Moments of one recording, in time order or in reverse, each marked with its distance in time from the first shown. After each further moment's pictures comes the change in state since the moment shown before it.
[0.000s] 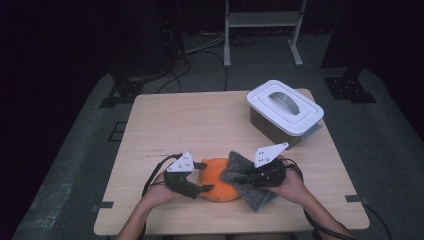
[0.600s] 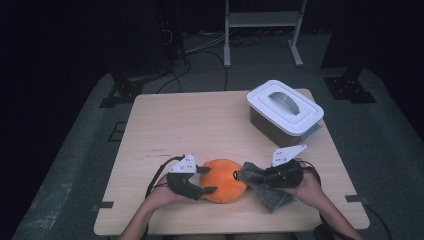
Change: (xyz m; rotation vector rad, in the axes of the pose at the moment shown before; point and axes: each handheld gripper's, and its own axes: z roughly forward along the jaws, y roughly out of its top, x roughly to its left) left arm -0.005 -0.002 0.009 -0.027 -0.045 -0.046; right arm -0.009 -0.032 -0.031 0.033 -0.067 0.095
